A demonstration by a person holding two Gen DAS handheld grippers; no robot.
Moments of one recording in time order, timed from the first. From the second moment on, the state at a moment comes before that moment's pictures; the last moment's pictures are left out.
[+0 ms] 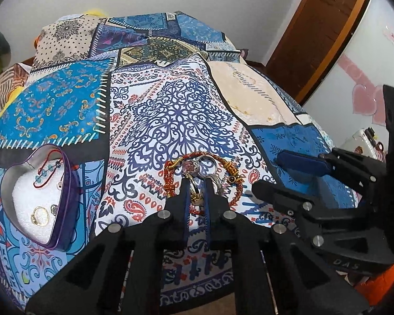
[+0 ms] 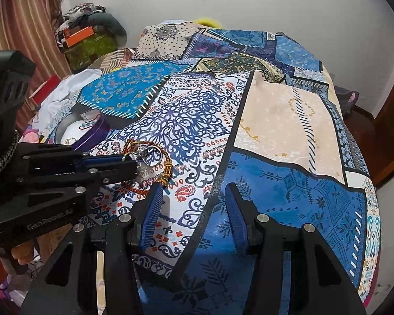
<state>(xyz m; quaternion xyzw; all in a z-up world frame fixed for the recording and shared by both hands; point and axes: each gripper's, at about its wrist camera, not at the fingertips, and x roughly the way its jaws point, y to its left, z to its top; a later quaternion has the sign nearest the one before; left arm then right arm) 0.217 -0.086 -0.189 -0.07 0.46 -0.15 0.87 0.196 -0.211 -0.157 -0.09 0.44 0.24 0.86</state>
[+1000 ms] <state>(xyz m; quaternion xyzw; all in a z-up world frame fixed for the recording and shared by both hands) 0.177 -0.019 -0.157 -0.09 0.40 -0.10 0.91 0.200 -0.155 -0.163 -0.08 0.46 0.30 0.83</state>
